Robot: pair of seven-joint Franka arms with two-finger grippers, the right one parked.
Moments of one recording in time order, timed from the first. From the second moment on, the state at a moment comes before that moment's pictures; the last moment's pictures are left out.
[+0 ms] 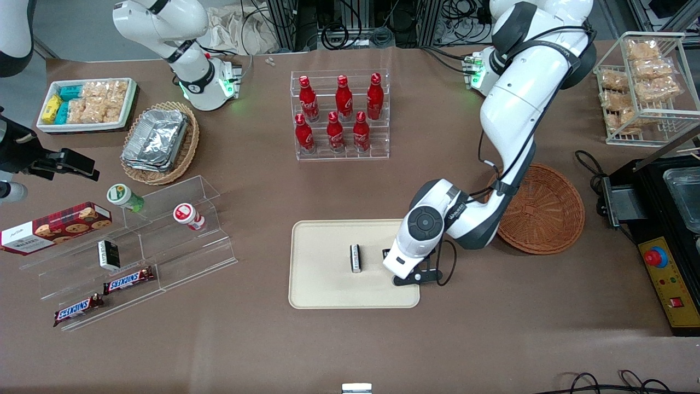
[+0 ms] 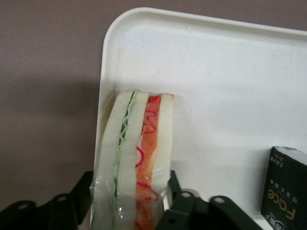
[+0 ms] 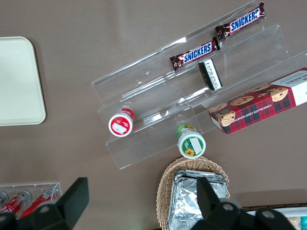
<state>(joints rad) -0.27 0.91 -0.38 -1.33 0.34 2.20 -0.84</state>
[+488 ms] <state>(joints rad) -0.26 0.90 -0.37 -1.25 0.34 2.19 -0.85</state>
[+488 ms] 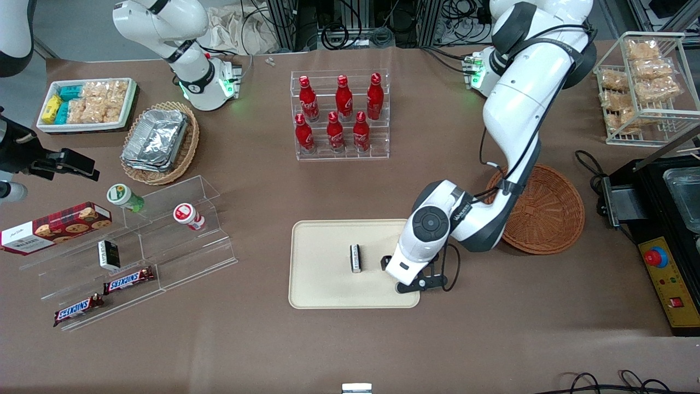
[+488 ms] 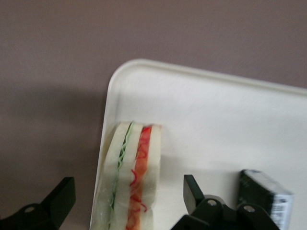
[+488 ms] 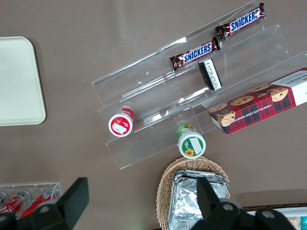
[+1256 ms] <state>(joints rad) -0.11 0.54 -0.36 -1.23 0.20 1.92 -0.80</state>
